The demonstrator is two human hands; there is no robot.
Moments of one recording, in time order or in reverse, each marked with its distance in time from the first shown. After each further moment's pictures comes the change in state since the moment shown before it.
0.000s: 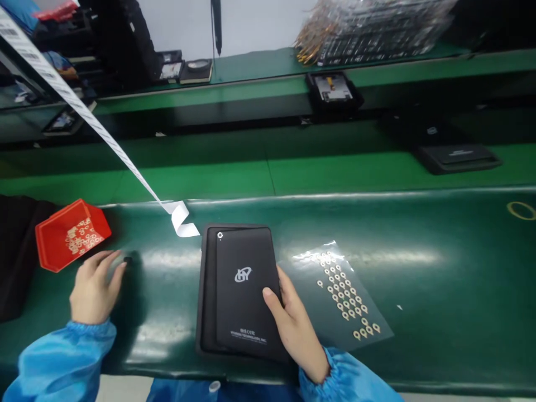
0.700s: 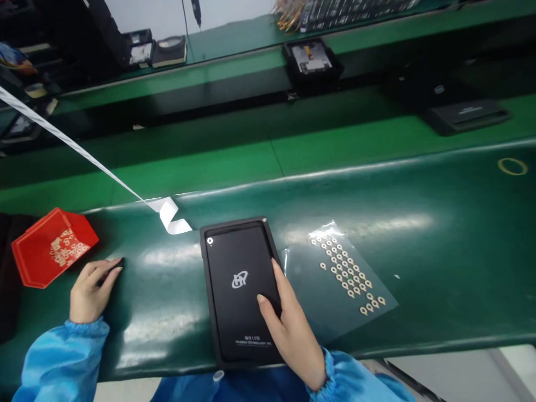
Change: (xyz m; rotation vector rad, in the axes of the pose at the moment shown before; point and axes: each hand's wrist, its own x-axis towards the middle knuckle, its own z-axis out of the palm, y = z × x) left_hand 0.012 -0.047 0.019 -0.260 -0.072 0.179; right_hand -0.026 0.022 0.012 -0.506 0.131 -0.304
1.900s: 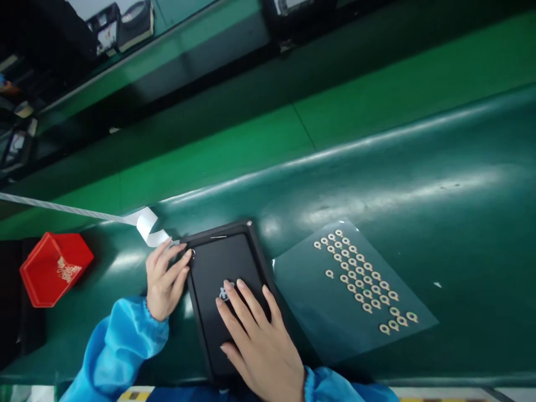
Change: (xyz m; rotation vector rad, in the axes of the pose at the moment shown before) left_hand 0.057 0.168 0.064 -0.130 -0.154 0.441; right_hand 0.002 -0.010 0.002 -0.358 -0.158 -0.486
